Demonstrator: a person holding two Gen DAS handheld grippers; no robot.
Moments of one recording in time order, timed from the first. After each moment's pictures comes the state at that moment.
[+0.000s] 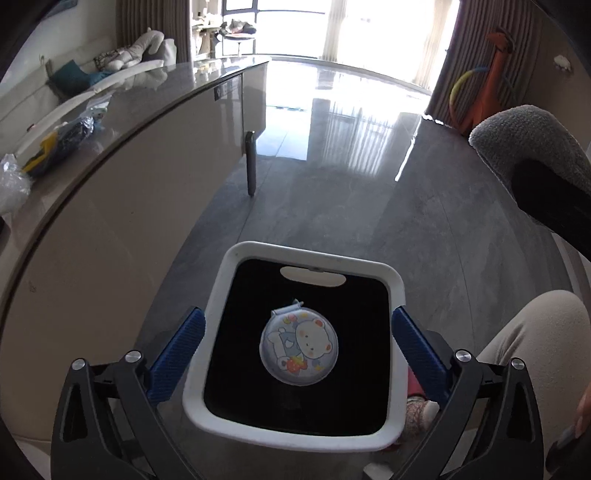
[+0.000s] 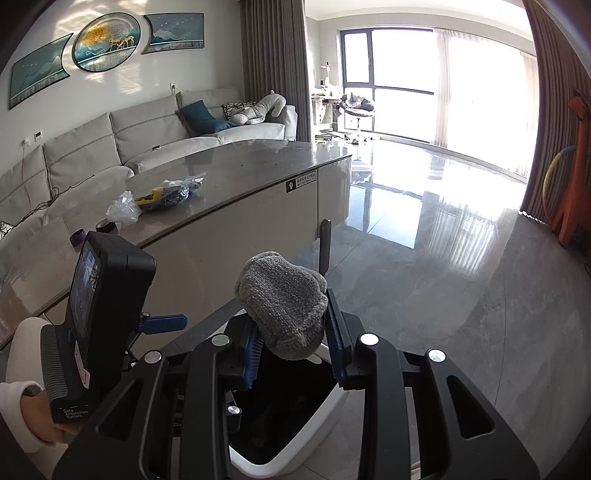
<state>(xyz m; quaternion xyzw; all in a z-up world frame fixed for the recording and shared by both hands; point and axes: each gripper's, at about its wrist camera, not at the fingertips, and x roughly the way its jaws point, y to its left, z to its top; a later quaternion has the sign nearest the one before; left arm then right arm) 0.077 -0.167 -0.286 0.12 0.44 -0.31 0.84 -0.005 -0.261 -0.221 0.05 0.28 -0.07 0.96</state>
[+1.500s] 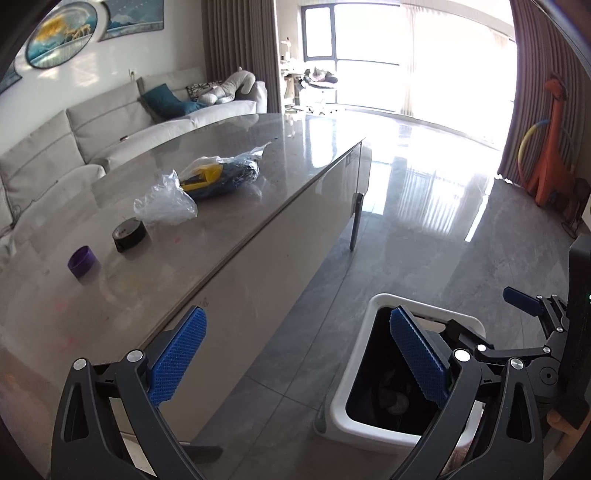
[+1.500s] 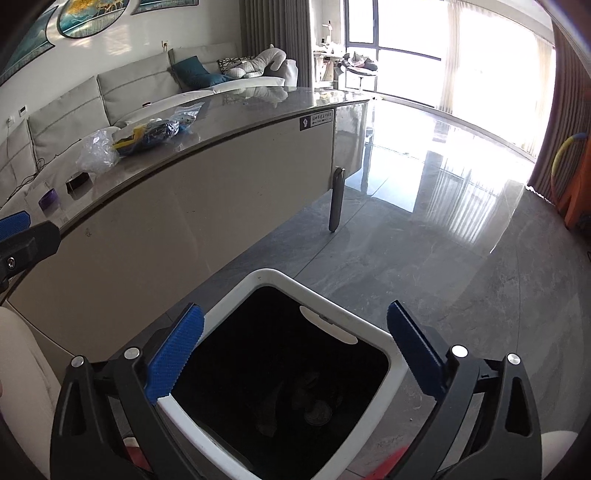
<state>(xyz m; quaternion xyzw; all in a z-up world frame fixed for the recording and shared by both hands) 0.092 -0.057 -0.219 0.09 0.34 -0.17 0.92 0.048 -0.248 -0.284 0.05 0.36 -0.08 0.93</state>
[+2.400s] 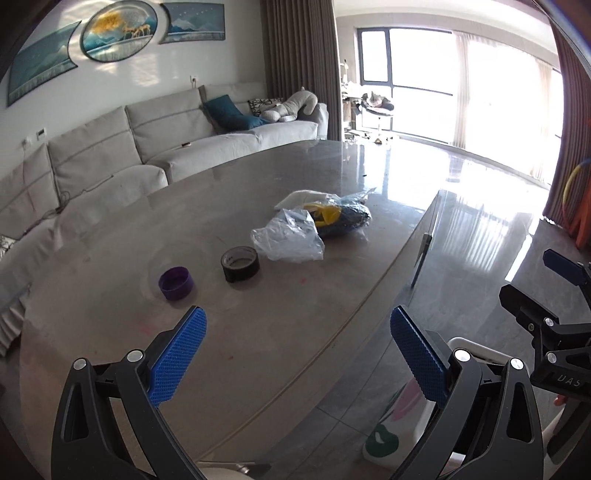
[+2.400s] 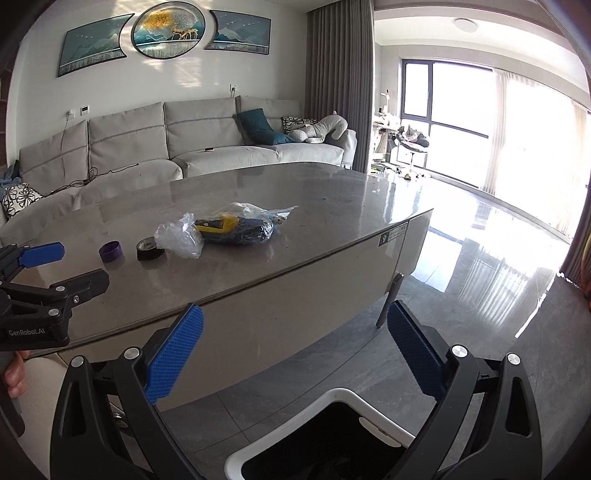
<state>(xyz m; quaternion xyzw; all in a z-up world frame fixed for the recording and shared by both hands) 0.131 0.045 -0.172 0.06 0.30 -0.07 0.95 0.097 -0.165 -0.186 -0.02 0.24 0.02 0.97</state>
